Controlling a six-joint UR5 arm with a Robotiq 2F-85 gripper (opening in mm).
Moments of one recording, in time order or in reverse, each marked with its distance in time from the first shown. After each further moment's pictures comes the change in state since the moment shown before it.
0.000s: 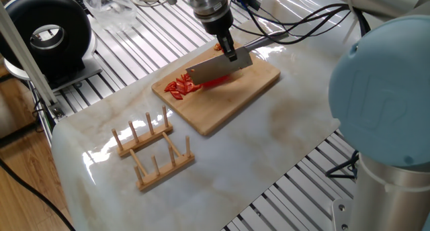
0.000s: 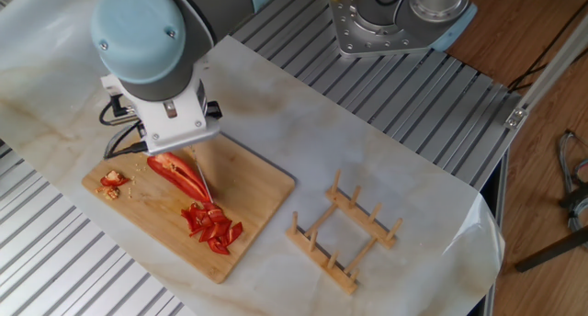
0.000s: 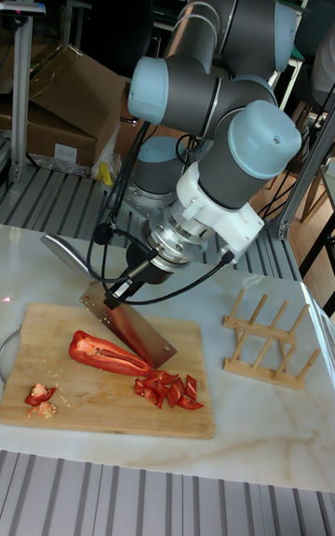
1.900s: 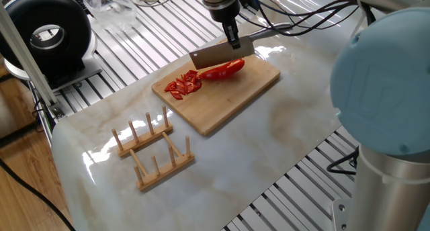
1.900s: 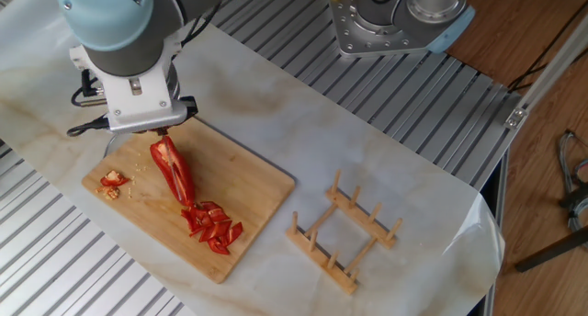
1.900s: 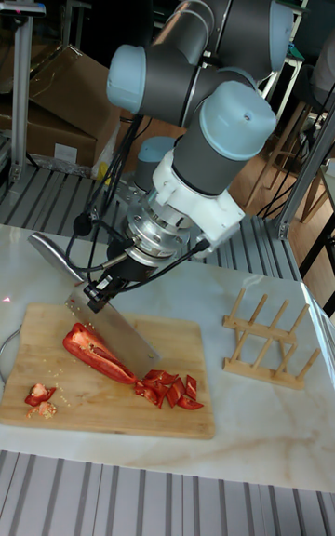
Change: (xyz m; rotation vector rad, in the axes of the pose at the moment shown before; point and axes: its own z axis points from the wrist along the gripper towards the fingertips) arm 0.013 -0.023 -0.002 0.011 -0.053 0.099
